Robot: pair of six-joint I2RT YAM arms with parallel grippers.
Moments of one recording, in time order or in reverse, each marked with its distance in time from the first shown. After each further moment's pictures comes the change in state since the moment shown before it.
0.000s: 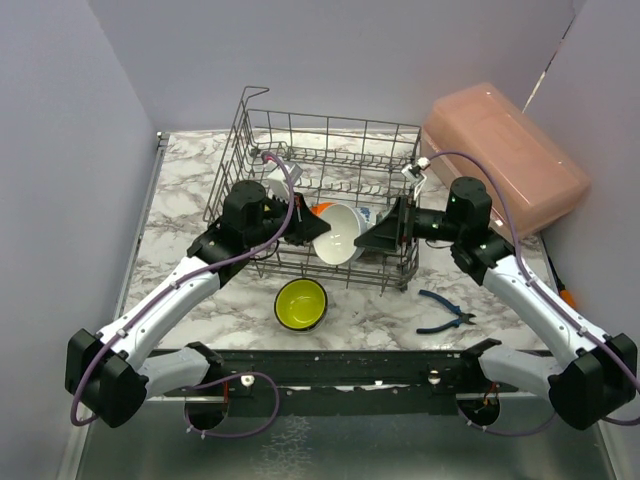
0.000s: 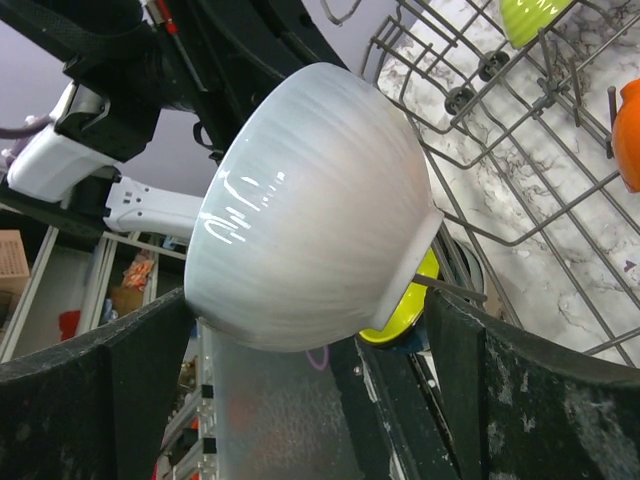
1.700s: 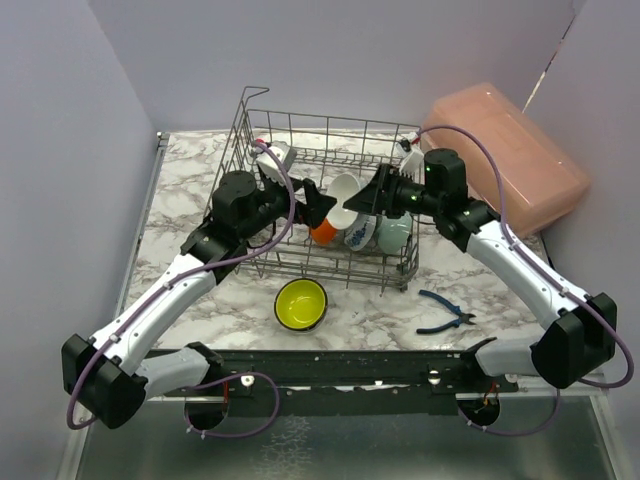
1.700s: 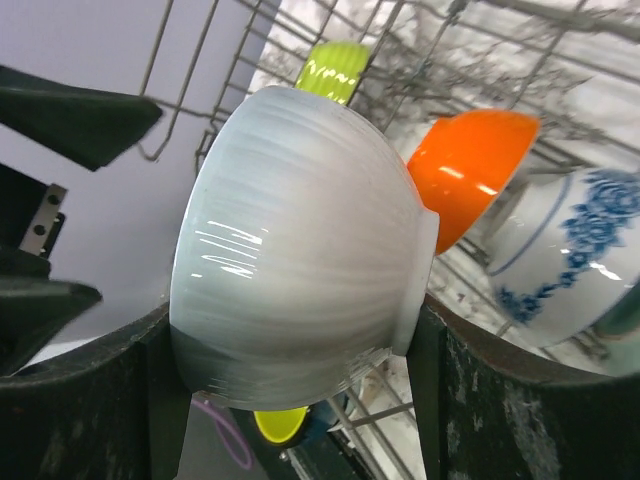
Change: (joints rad) left arm -0.006 0.010 0.094 0.095 -0.194 0.220; right arm 0.058 0.231 0.269 -0.246 0.413 -0.111
